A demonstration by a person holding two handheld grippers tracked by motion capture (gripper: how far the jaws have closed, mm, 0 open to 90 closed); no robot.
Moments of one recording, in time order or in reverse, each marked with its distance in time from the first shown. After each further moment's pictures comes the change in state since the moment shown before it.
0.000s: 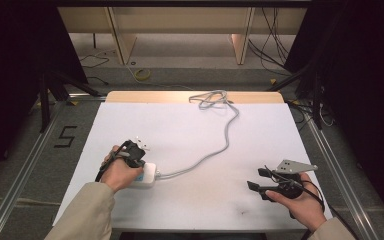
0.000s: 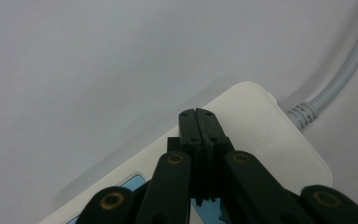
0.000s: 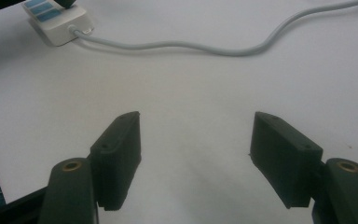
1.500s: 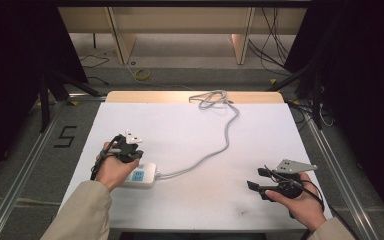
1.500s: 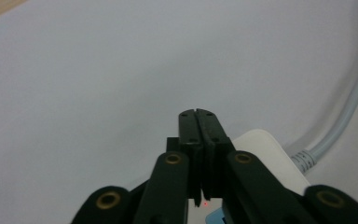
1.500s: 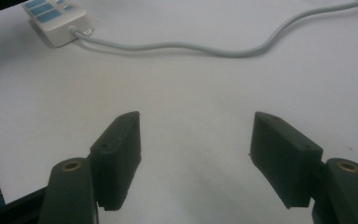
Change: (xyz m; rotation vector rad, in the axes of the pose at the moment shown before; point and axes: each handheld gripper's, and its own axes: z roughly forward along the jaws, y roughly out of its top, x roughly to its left) left arm 0.015 -0.001 -0.017 -0.203 0.015 -0.108; right arm 0.000 0.001 0.001 -0.002 0.001 -0.001
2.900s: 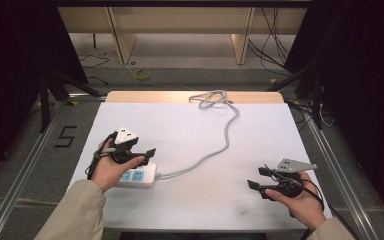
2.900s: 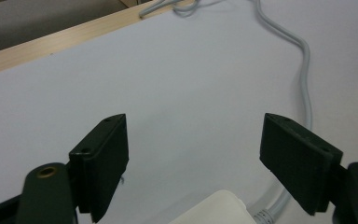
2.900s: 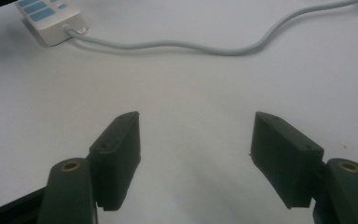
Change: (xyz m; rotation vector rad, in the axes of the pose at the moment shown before) left arm 0.002 0.002 -0.011 -0.265 -0.116 -0.056; right arm -0.003 -0.001 0.001 0.006 -0.014 0.005
